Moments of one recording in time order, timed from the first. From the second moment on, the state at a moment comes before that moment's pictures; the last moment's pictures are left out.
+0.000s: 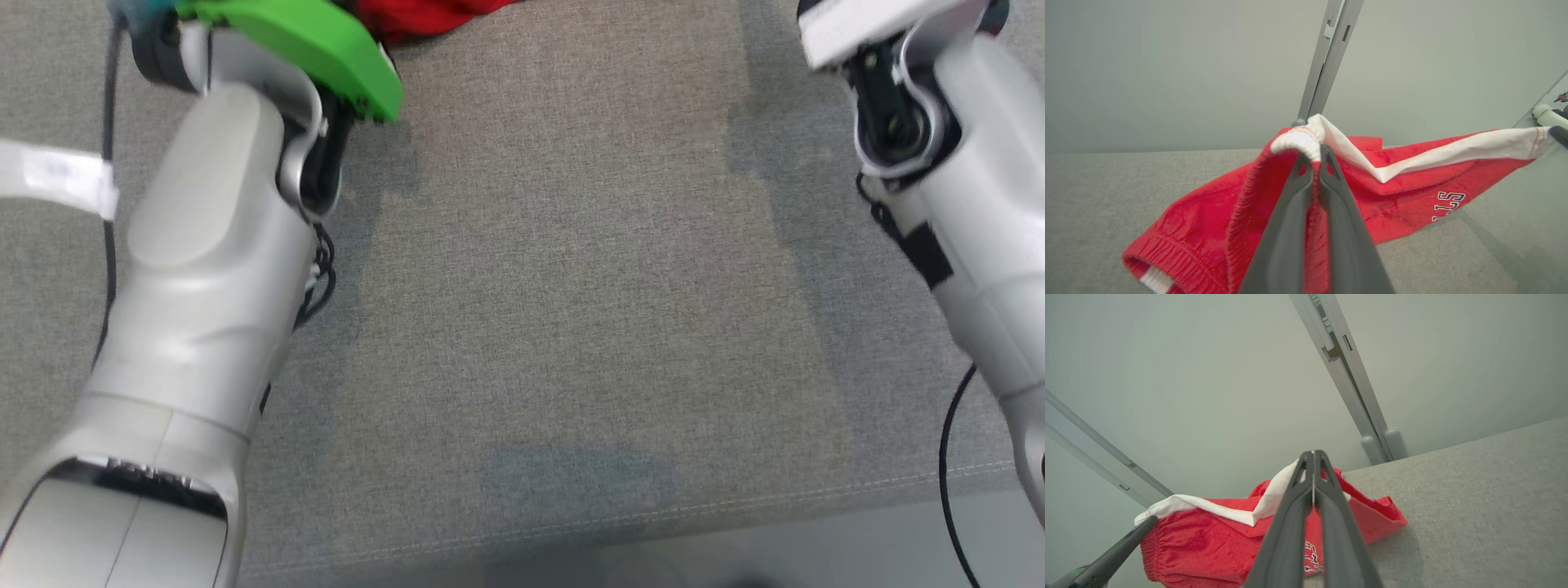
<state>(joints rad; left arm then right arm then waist) -1.18 0.07 -0.45 0.89 -0.65 -0.13 -0.21 -1.15 -0.31 0.53 0.65 1.05 0.13 -0.23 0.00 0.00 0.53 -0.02</state>
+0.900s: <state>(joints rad) -0.11 0.33 -0.52 -0.06 -0.77 0.04 -0.01 0.02 -0.40 0.34 0.09 1.15 0.13 -0.20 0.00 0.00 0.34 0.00</state>
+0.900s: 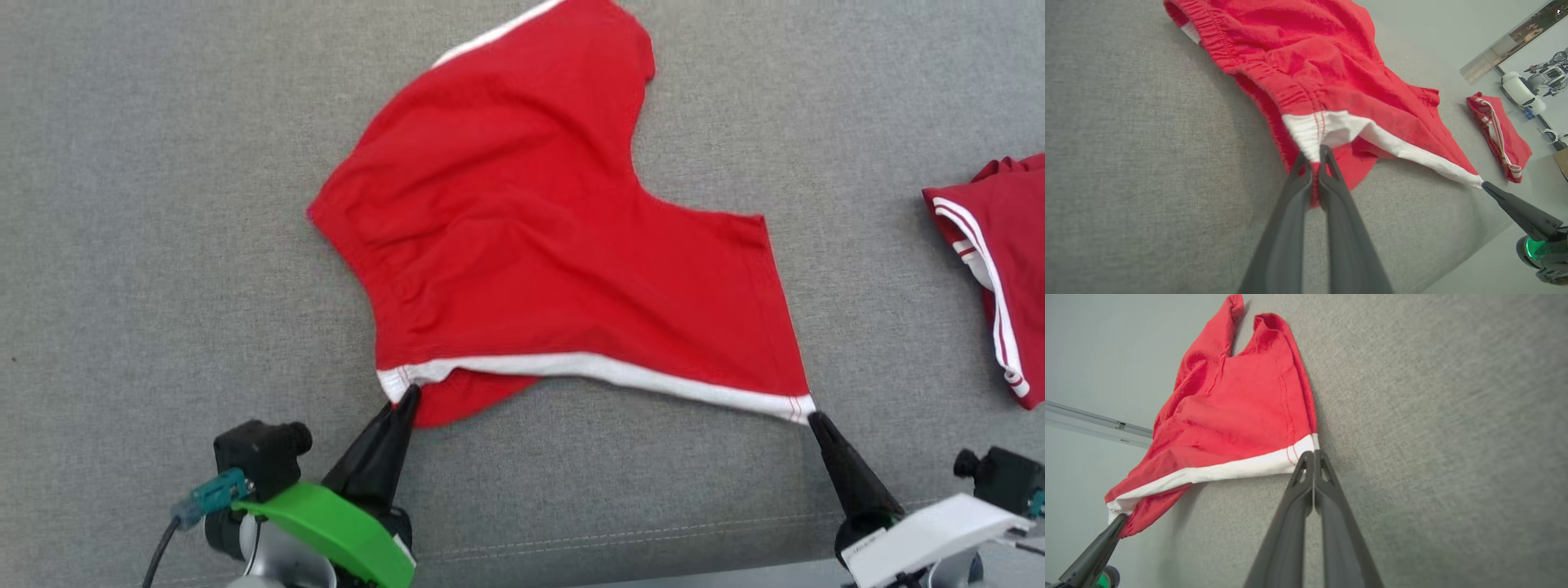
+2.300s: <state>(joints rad) -0.36 0.23 -0.49 0.02 -0.76 0.11 -0.01 -0.60 -0.35 0.11 0.15 0.74 0.13 0.21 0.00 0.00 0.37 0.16</state>
